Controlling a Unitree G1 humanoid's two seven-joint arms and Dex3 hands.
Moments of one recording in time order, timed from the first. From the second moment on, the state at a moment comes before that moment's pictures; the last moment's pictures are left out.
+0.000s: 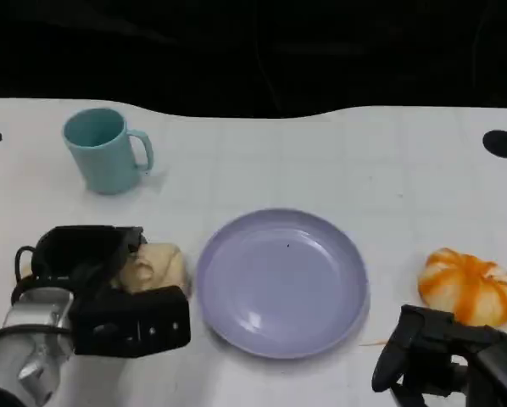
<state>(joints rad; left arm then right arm) -0.42 0.37 -0.41 0.63 0.80 -0.01 0.19 0.46 -0.26 0.10 -0.76 0.08 0.31 0.28</state>
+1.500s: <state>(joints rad) -0.42 0.17 -0.50 0.13 0.81 0.07 -0.03 0.46 -0.26 0.11 -0.78 0.06 0.32 0.27</state>
